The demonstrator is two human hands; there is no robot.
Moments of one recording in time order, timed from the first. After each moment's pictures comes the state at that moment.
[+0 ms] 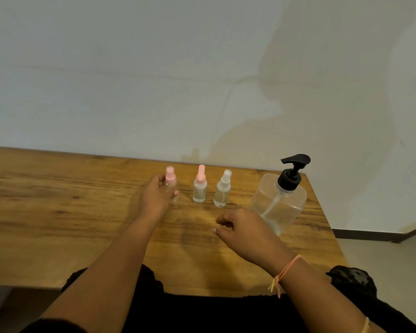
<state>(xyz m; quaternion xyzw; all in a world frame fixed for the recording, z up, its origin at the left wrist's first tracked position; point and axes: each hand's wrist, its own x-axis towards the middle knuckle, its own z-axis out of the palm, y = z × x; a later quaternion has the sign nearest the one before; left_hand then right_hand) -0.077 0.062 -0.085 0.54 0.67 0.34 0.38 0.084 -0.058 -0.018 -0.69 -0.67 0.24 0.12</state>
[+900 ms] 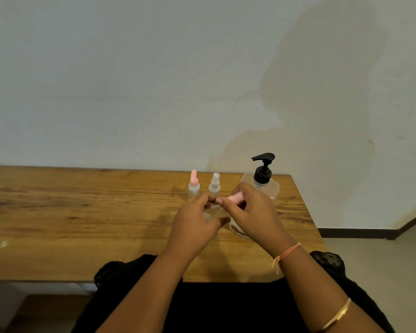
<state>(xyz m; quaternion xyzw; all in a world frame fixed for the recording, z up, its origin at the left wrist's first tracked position) -0.029 -0.063 -0.016 0.72 0.49 0.34 0.35 0.103 -0.093 0.011 -0.68 -0.61 0.18 0.37</state>
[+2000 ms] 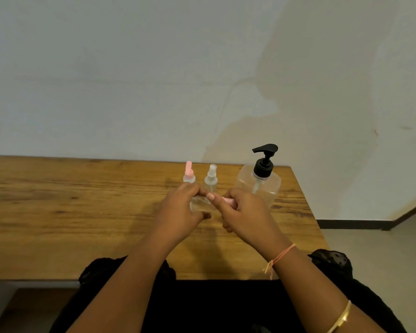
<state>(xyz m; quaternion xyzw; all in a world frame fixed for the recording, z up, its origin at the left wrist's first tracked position) -0.040 -0.036 -0.018 0.77 0.50 0.26 0.29 0.102 -0.086 -0.006 -0.69 -0.60 0.24 0.33</state>
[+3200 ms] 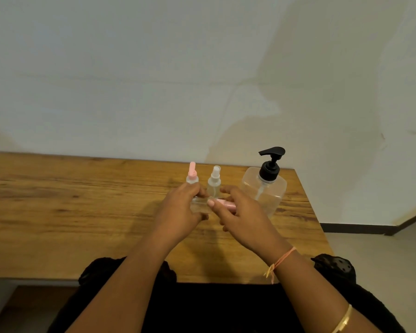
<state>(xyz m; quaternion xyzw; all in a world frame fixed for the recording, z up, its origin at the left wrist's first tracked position) -0.042 -0.028 -0.022 0.76 0.52 0.24 0.29 0.095 -0.080 -0.010 -0.67 -0.61 0.29 0.31</state>
